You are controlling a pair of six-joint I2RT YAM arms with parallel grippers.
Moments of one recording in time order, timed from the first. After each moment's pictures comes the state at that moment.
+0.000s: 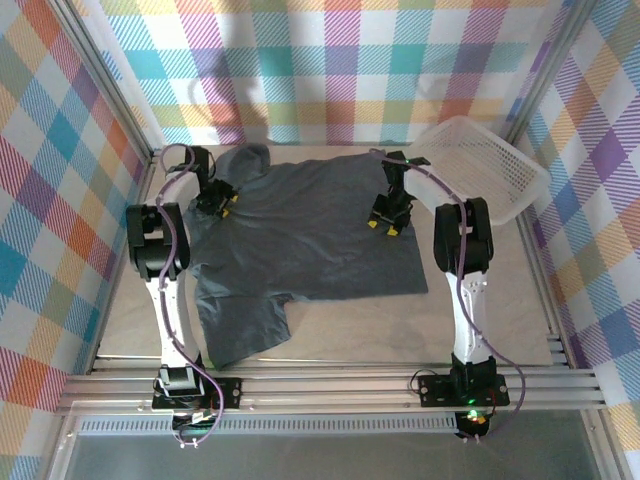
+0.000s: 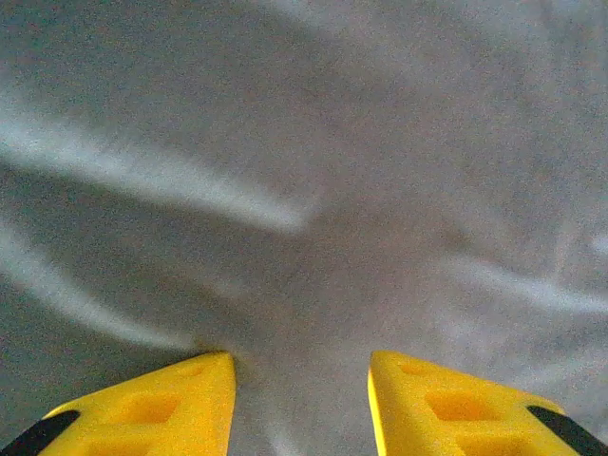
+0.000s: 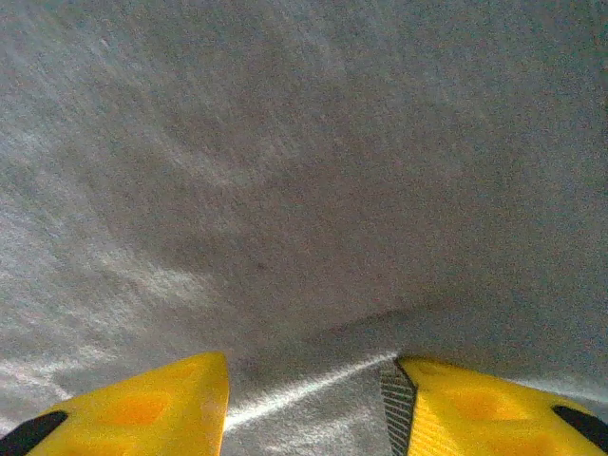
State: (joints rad) left arm 0.07 2.31 1.86 -0.72 0.25 -0.91; right arm 0.27 2.33 1.94 -1.09 -0.21 0.62
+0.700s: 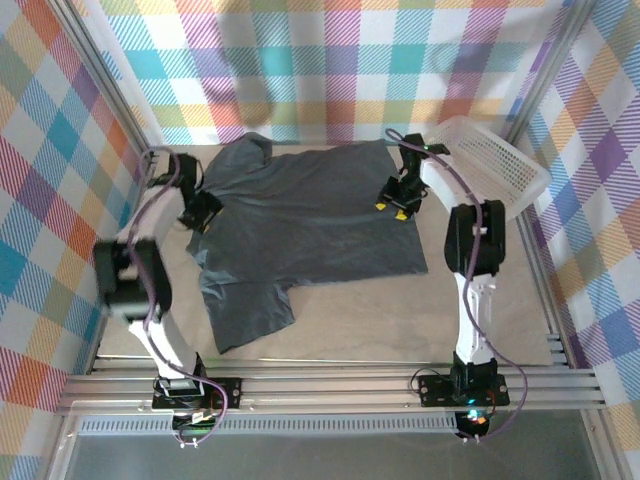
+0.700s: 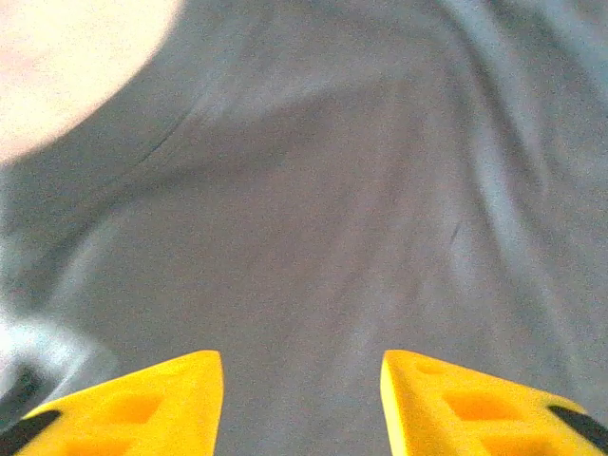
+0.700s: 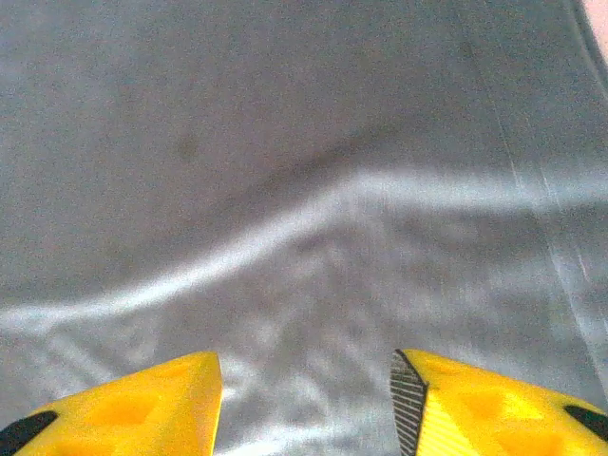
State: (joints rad) left arm 0.03 1.68 1.32 -0.80 0.08 -0.87; right arm 0.21 2.17 1.90 -1.09 -0.27 0.58
